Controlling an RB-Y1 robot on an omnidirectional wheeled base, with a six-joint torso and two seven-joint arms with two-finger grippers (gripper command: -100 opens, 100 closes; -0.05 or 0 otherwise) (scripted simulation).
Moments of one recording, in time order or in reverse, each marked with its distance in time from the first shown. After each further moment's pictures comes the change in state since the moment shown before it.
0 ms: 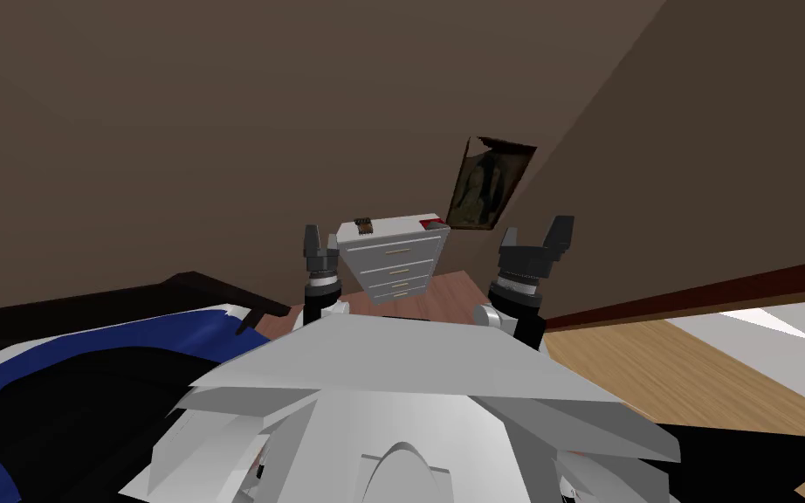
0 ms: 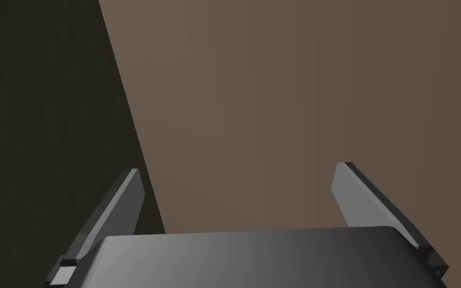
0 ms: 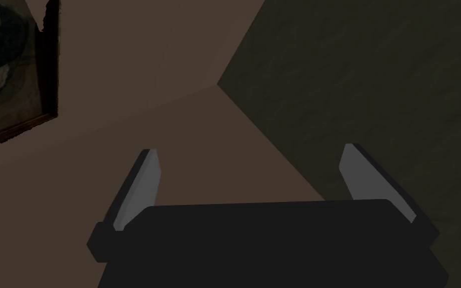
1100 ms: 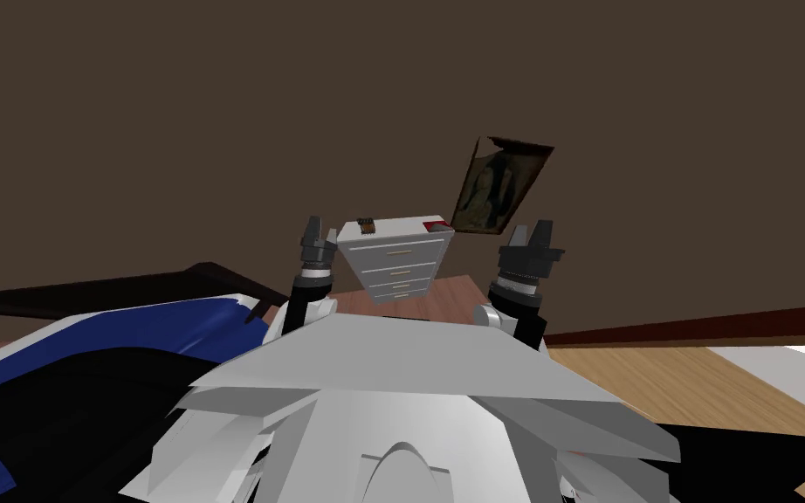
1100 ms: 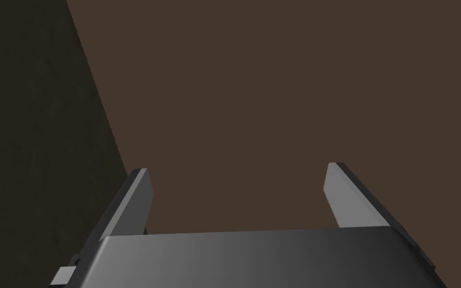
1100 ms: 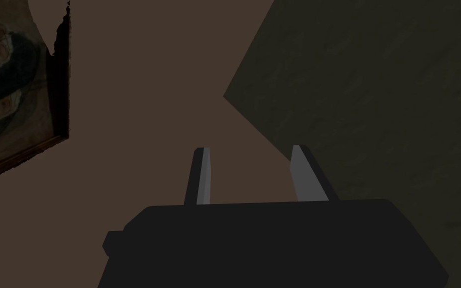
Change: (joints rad) left arm -0.038 0.189 0.049 -0.087 0.044 0.213 0.062; right arm 0.000 0.000 0.000 0.000 0.000 0.000 0.000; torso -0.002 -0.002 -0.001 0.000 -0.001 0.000
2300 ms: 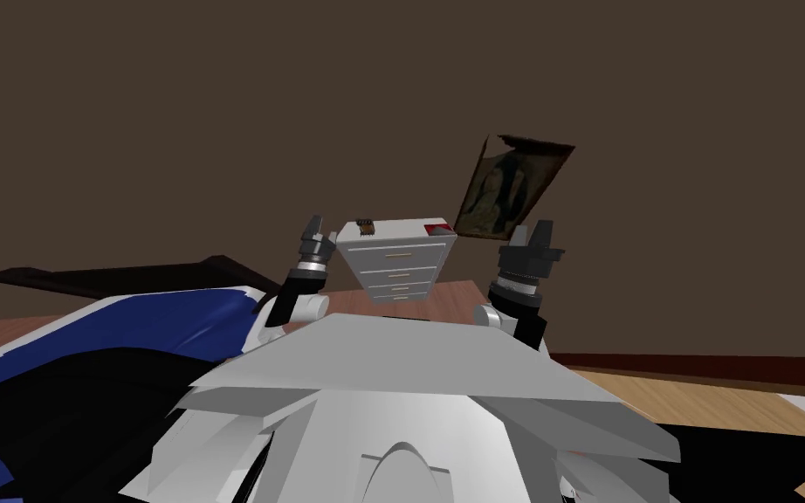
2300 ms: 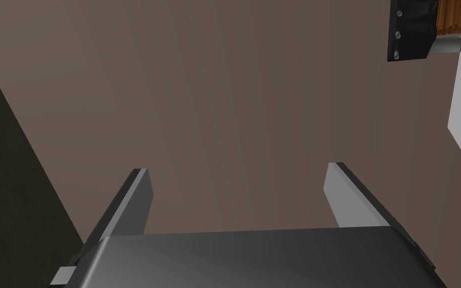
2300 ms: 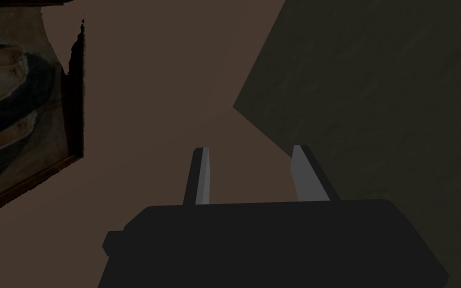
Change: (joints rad) left arm -0.026 0.081 0.064 -0.052 0.093 0.302 0.084; right arm 0.000 0.000 0.000 0.000 0.000 0.000 0.000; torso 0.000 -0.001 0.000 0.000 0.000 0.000
